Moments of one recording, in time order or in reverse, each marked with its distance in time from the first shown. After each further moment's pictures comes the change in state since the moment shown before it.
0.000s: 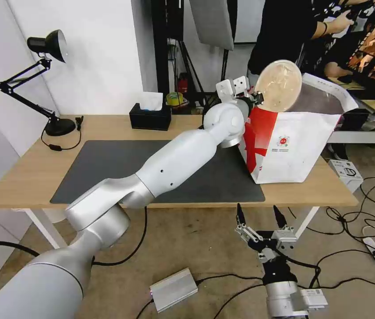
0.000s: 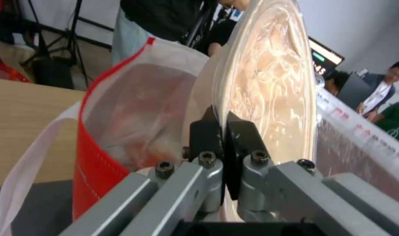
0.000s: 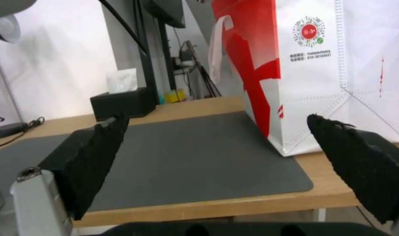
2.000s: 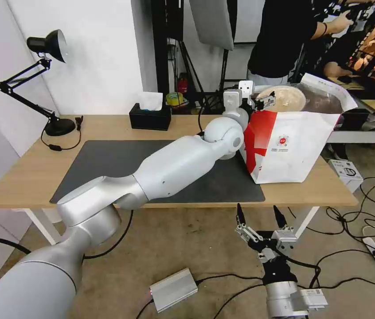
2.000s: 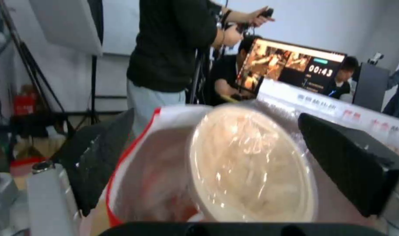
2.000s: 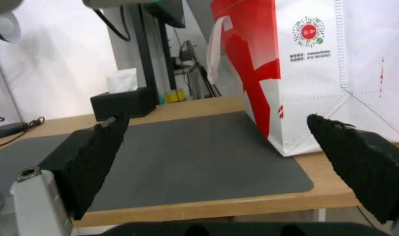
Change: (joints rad) left arm -0.048 0.067 0.122 -0.039 0.247 -0.121 0.036; right arm 0.000 0.000 0.000 0.000 0.000 0.000 0.000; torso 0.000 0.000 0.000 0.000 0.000
